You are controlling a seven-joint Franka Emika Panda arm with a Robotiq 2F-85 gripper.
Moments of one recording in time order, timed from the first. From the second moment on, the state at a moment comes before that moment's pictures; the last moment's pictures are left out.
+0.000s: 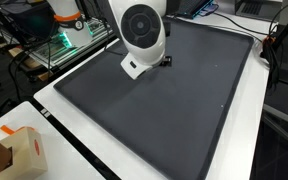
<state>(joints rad) -0.10 0.55 -0.11 -1.89 0.56 1.91 0.50</state>
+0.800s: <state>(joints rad) -0.01 0.72 -0.04 -1.58 0.29 1.78 0.34</state>
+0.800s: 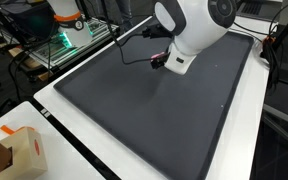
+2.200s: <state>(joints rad) 0.21 0.76 0.09 -1.49 -0.21 1.74 -0.22</state>
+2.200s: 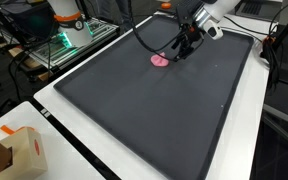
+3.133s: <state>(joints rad) 0.22 0.62 0.17 -1.74 -0.34 1.85 -0.49</state>
